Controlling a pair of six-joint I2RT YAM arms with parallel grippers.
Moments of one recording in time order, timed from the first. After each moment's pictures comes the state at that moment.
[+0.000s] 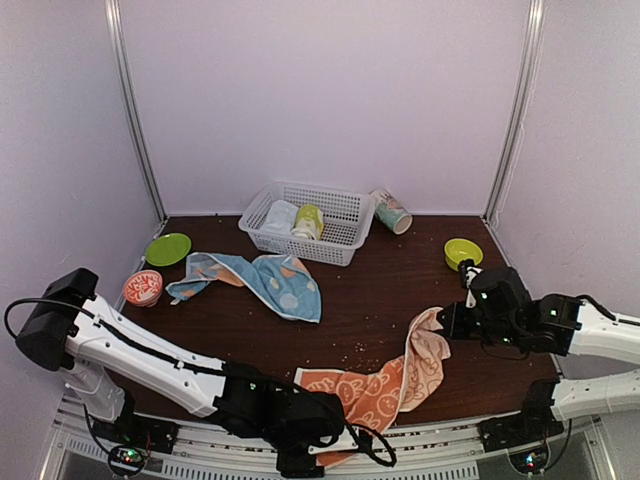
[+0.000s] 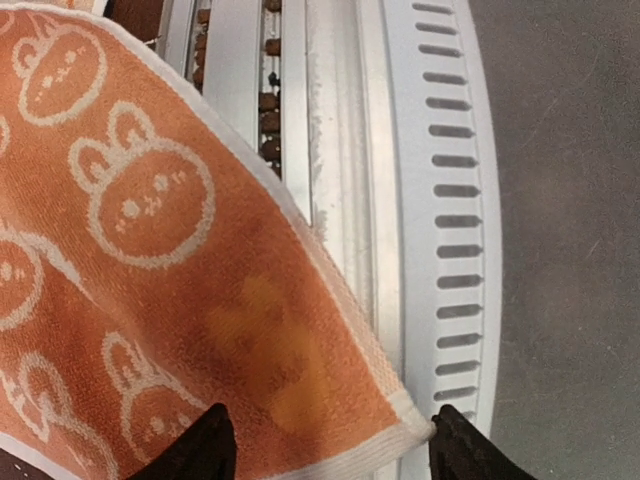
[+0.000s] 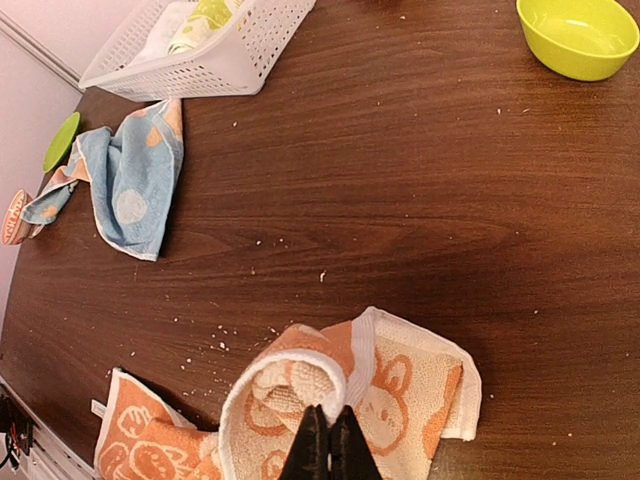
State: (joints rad) left arm -1.61 1.74 1.04 -0.44 0.06 -0.01; right arm 0.86 0.86 0.57 -0.43 0.31 0.77
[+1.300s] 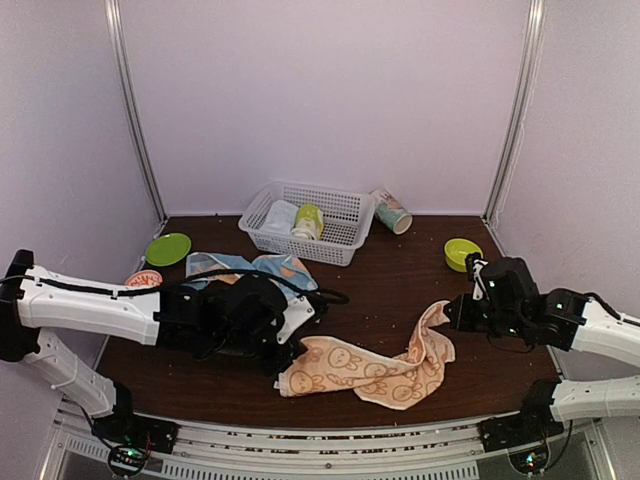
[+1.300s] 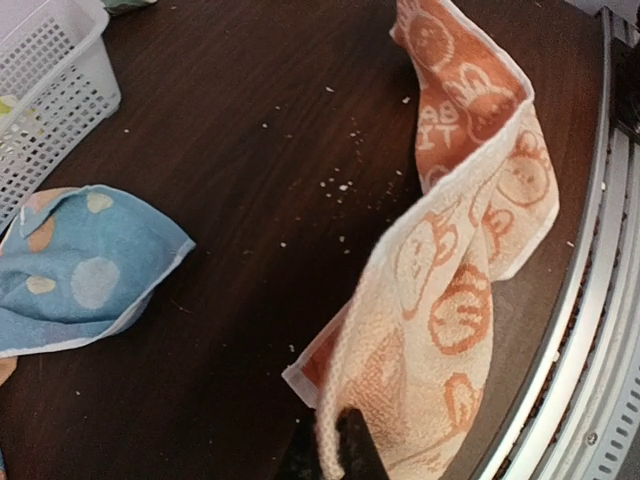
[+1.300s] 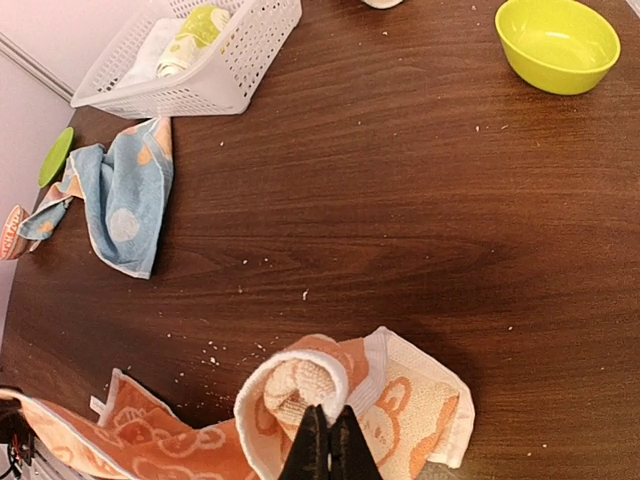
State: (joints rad) left arm -1.24 1.42 0.93 -0.34 -0.16 -0.12; right arm 0.77 0.84 0.59 -0.46 0.25 0.72
